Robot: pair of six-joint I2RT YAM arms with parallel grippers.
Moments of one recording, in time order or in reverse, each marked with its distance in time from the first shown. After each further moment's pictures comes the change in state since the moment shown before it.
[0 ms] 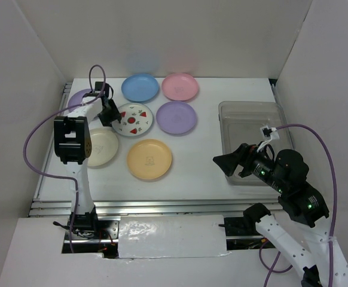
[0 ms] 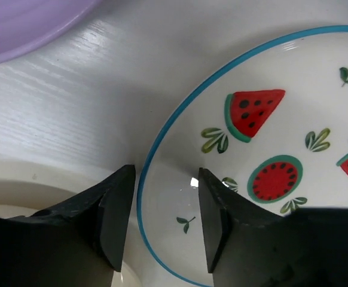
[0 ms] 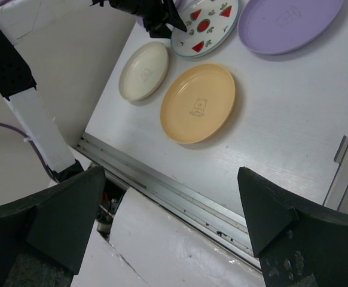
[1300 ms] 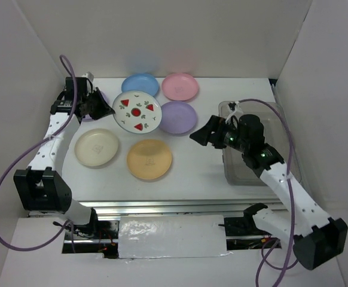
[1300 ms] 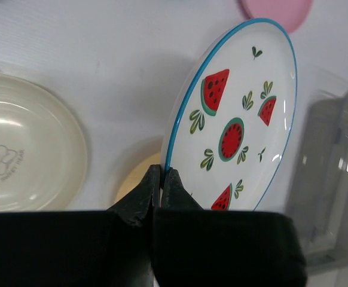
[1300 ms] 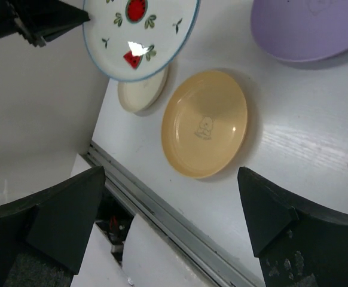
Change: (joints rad) left arm -0.010 -0.705 -0.317 0.004 0.246 -0.011; right arm -0.069 0.433 -0.115 0.449 -0.154 0.075
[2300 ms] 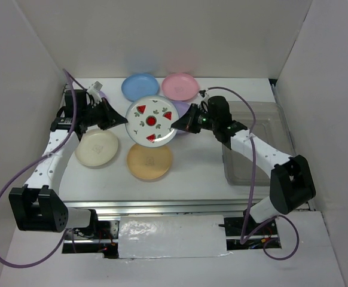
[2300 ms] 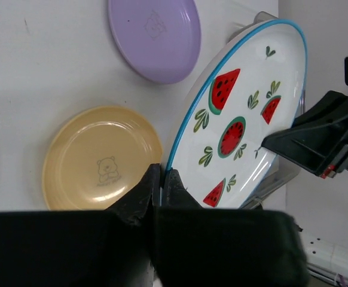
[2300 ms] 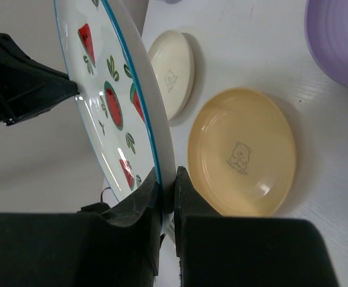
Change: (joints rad) left arm -0.009 -0.194 -0.259 0.172 0.379 -0.057; right arm 0.071 0.586 0.223 0.308 -0.130 0.157
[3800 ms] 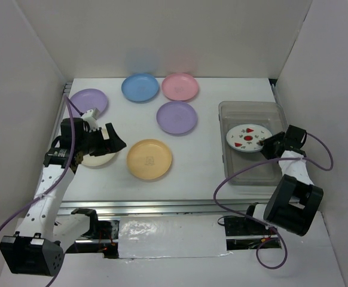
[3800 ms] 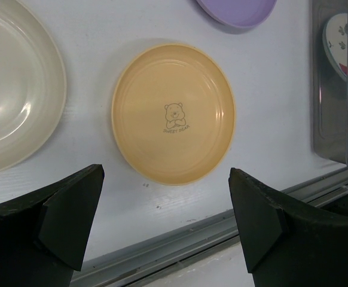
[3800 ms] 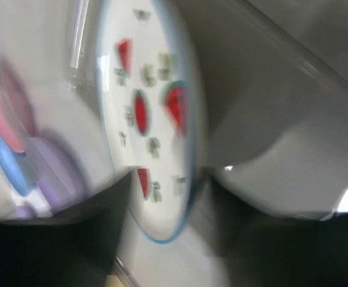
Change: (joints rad) left arm -0.029 -0.359 -0.282 -0.144 -0.217 0.230; right arm -0.927 -0.230 -0.363 -0.310 0.259 -0.029
